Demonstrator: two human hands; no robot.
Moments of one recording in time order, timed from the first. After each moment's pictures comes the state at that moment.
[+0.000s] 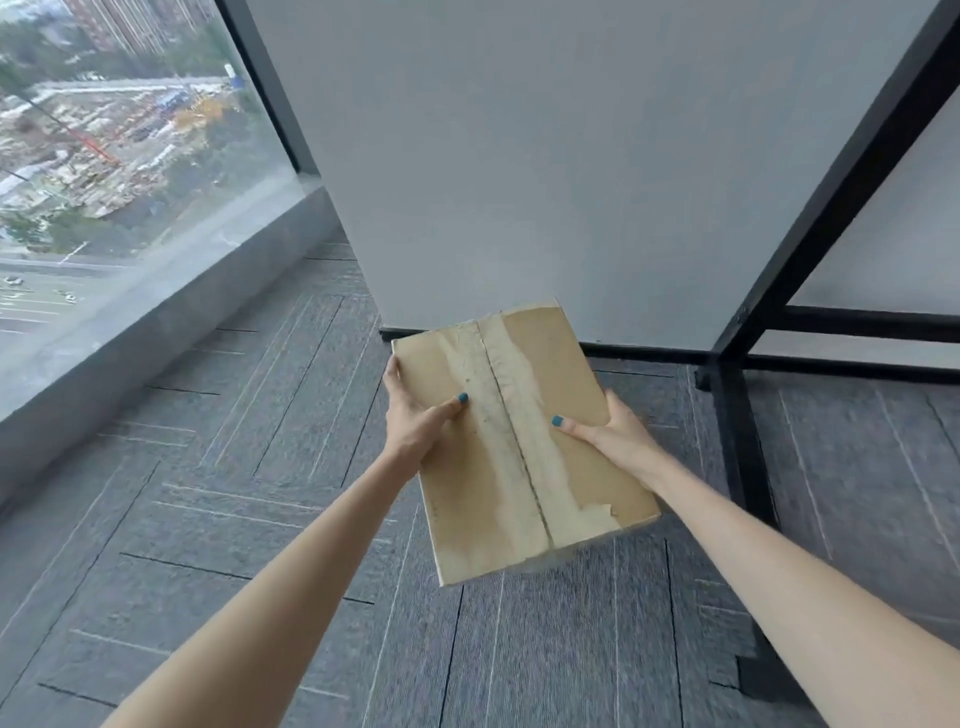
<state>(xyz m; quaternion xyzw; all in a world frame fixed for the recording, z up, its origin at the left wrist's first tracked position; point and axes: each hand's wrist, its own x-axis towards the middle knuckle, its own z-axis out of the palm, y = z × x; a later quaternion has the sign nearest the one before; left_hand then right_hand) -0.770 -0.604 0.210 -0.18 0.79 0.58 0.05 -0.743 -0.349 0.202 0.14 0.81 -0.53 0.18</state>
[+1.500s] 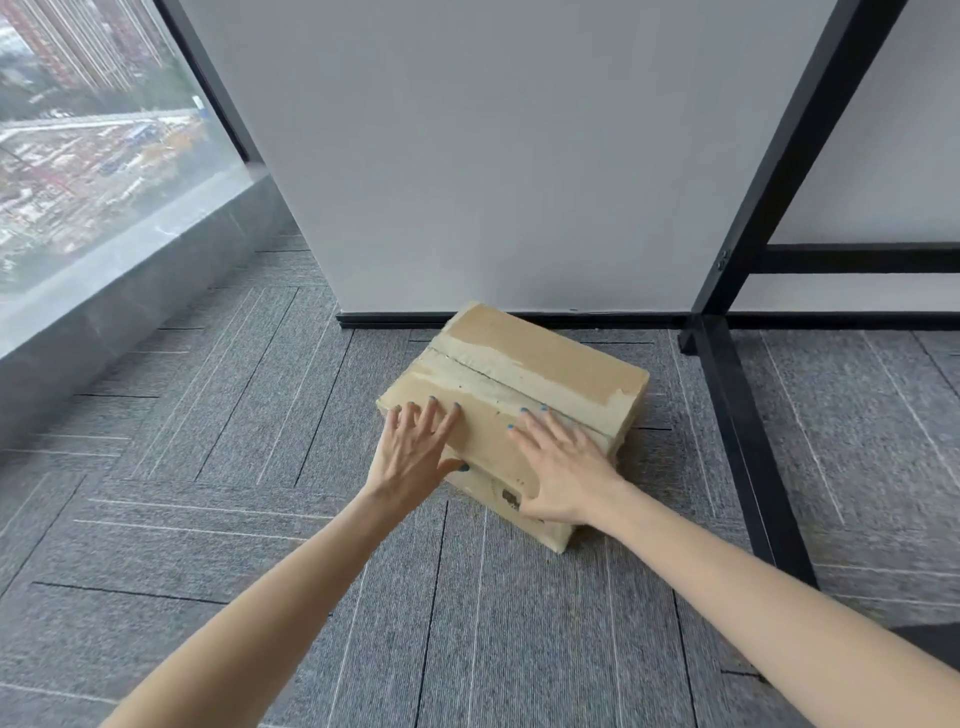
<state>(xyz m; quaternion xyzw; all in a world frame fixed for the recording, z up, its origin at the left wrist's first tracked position) -0.756 -0.592 0.067 0.22 0.97 -0.04 -0.02 -0.705 -0.375 0.102 -0.17 0.97 -0.03 0.18</state>
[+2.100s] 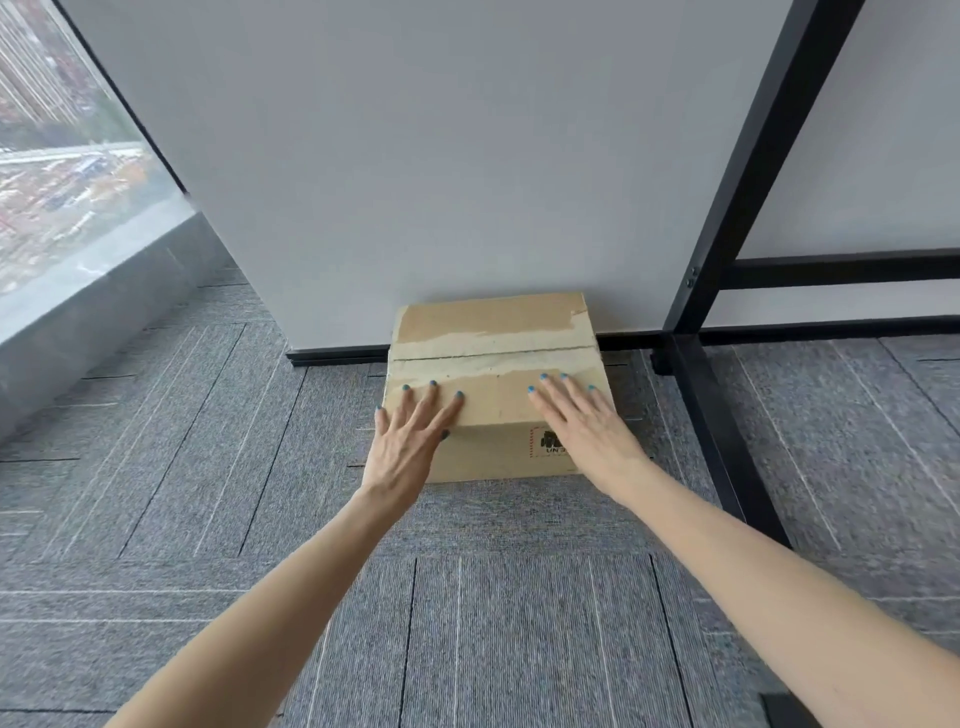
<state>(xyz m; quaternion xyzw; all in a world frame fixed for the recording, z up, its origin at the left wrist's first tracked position) -0.826 -0.552 0.051 0.24 0.97 0.02 -0.04 -0.777 -0.301 0.078 -0.13 0.98 0.10 0.06</state>
